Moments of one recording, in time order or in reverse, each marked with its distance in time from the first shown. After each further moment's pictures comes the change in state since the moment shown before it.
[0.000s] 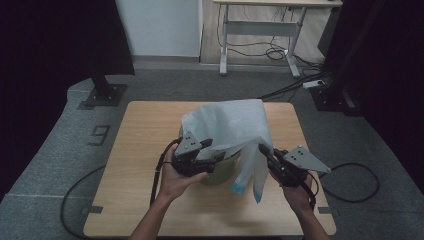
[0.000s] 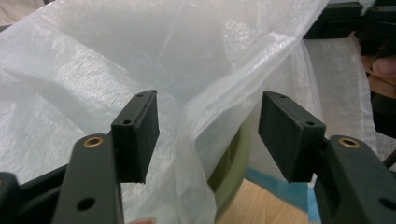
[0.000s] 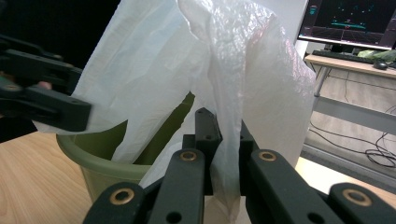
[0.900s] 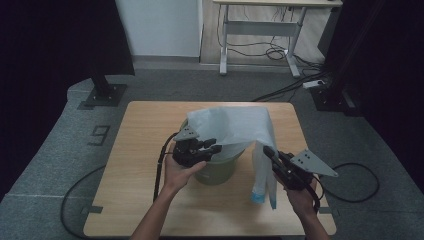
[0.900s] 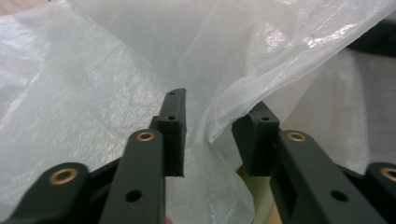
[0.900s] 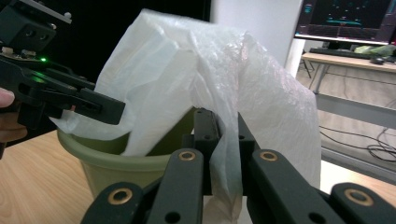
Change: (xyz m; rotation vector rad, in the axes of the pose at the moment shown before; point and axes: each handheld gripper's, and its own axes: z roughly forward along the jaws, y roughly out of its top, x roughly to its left) left arm 0.027 -0.007 0.014 0.017 -0.101 -0.174; right arm -0.005 -0.007 -0.010 -0.014 -0.006 0.036
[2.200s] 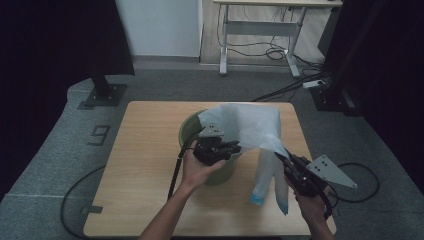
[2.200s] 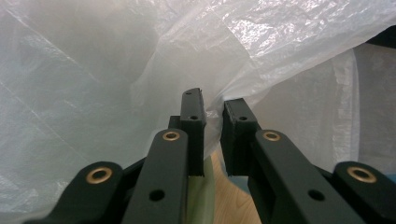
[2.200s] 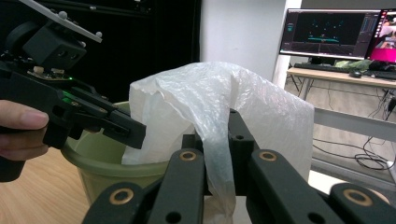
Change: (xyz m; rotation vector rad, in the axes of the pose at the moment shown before) left arm -0.035 0.025 0.036 0.077 -0.059 0.057; right arm -0.007 0.006 -0.032 -0.073 -0.043 0.015
